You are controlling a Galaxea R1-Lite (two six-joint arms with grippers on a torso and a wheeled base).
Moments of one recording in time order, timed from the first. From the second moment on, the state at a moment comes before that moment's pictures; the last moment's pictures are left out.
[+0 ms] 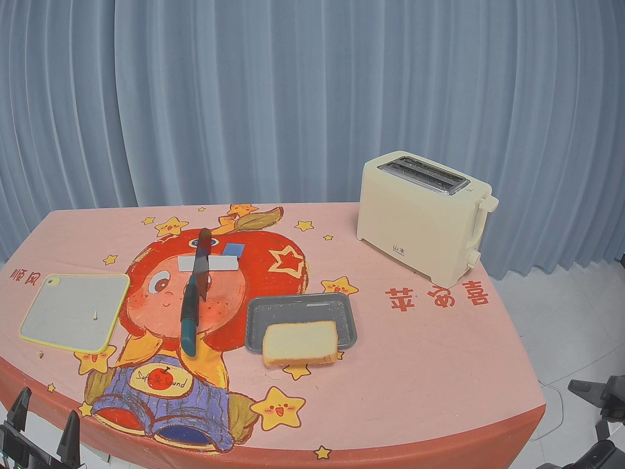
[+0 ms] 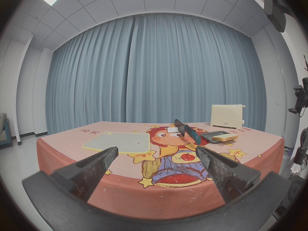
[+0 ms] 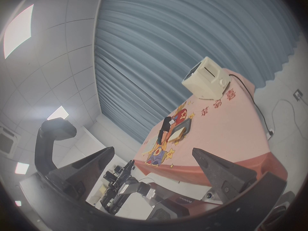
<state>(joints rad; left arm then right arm) 0.00 0.03 -0.02 0.00 0.03 0.00 0.11 0.49 -0.24 -0.17 0.75 0.89</state>
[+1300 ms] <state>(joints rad) 0.00 0.03 -0.02 0.00 0.03 0.00 0.44 1.00 -0.34 -0.27 0.75 1.06</state>
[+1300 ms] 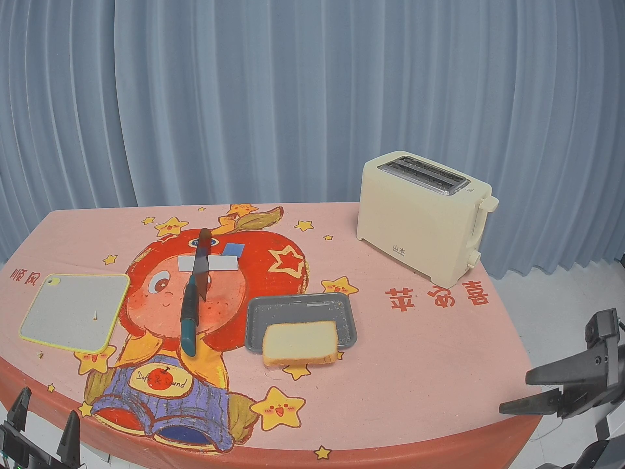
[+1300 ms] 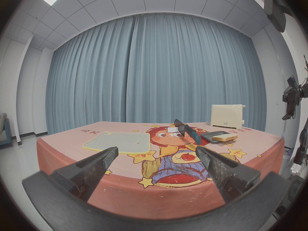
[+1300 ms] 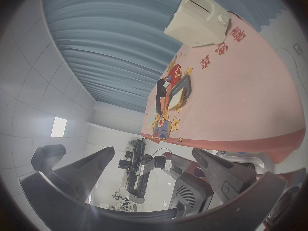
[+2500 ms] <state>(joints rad) 0.00 0.03 -0.02 0.00 0.03 0.00 0.69 1.27 -0.67 -0.43 0.74 1.28</state>
